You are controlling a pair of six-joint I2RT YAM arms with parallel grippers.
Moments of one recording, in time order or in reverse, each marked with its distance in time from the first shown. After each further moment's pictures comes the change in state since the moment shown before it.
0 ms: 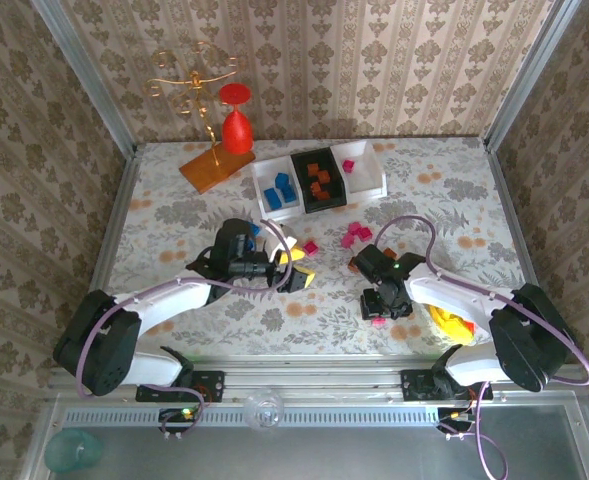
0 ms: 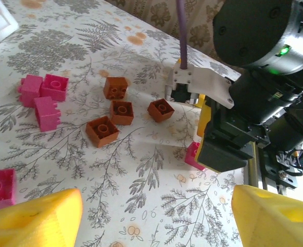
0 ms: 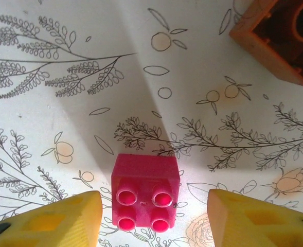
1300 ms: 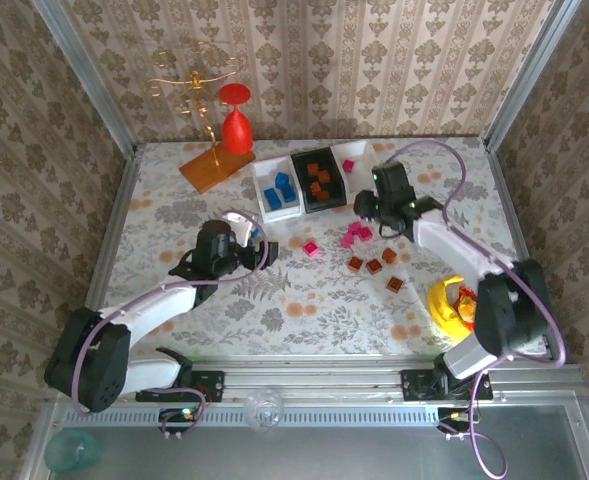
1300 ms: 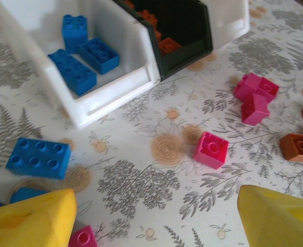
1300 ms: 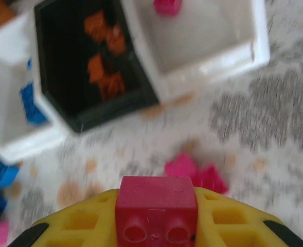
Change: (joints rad) left arm 0.132 -0.104 -0.068 -0.084 -0.606 -0.113; right arm -0.319 0.243 0.458 0.490 0.019 -0.088
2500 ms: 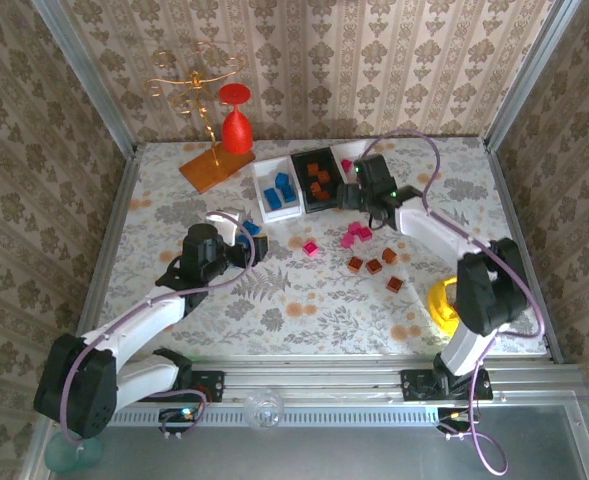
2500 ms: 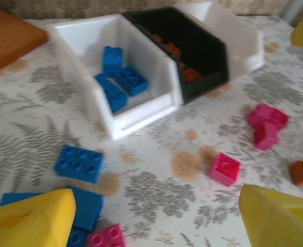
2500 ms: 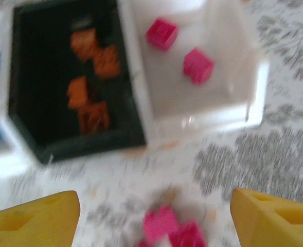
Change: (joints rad) left arm 0.034 -0.126 -0.035 -0.001 -0.019 -0.029; right arm 0.072 0.069 0.058 -0.019 0.133 -0.201
